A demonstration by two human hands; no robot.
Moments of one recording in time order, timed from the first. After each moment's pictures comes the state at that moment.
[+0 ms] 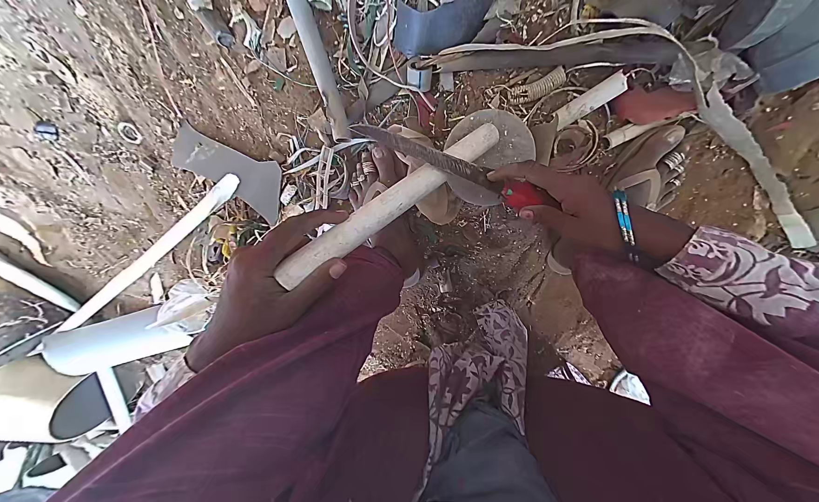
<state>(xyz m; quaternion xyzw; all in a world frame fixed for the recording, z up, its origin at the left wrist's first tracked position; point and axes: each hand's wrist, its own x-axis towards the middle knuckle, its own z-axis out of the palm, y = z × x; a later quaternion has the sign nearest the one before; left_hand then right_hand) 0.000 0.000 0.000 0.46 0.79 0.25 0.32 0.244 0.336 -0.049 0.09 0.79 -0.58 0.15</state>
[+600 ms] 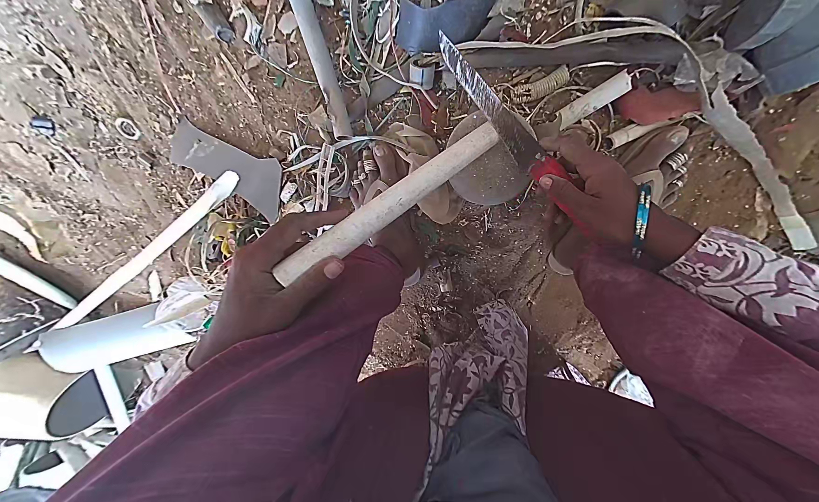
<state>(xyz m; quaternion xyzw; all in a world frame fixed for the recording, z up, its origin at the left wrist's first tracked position) 0.019 0.032 0.032 0.40 0.78 0.33 0.36 0.250 0.339 -0.051 0.28 0.74 -0.60 0.13</state>
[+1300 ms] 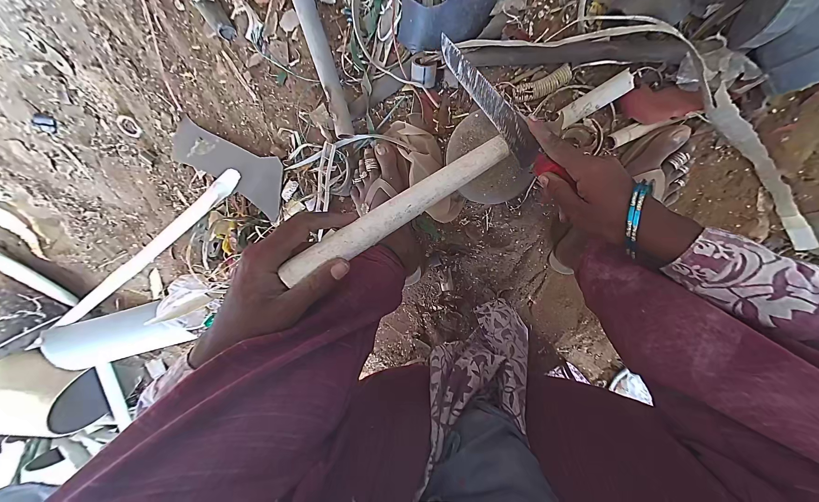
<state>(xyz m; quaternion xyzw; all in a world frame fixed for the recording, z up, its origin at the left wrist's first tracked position) 0.019 0.035 0.032 0.43 0.77 0.31 0.36 0.241 0.337 -0.041 0.19 0.85 -0.47 0.15</state>
